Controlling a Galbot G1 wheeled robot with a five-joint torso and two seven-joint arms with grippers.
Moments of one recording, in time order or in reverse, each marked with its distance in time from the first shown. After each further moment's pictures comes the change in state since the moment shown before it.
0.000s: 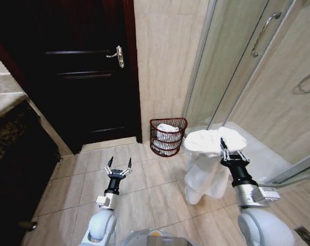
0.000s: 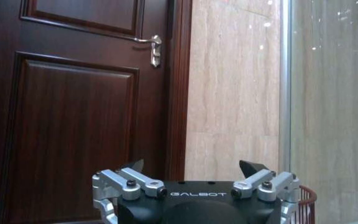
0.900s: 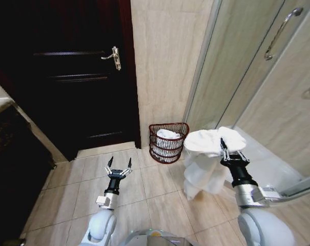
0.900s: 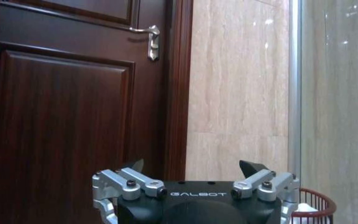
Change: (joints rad) left arm 0.000 0.000 0.000 0.000 0.000 0.000 0.000; right arm 0.000 0.000 0.000 0.000 0.000 0.000 0.000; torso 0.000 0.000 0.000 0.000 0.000
